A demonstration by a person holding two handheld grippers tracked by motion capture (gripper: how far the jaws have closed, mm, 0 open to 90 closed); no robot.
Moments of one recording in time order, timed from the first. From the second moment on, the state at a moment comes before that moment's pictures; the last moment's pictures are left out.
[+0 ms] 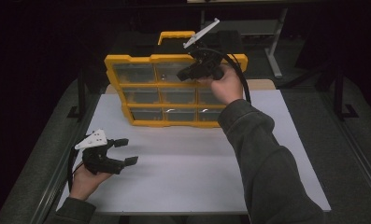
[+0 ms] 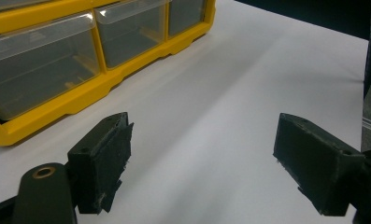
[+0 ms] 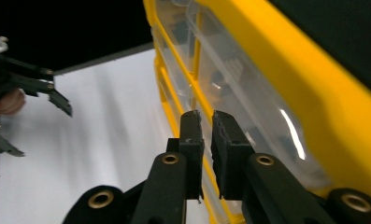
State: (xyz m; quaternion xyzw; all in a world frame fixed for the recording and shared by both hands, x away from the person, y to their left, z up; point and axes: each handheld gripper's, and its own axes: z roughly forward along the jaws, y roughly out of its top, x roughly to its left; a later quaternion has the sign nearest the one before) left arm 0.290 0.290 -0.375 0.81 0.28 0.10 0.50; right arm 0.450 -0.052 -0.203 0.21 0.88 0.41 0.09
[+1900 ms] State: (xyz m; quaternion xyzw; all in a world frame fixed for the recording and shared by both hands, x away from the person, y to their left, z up) left arm 0.289 0.289 -0.377 0.82 0.29 0.10 0.49; right arm 0.394 -0.137 -0.280 0.25 0.85 0.46 0.06
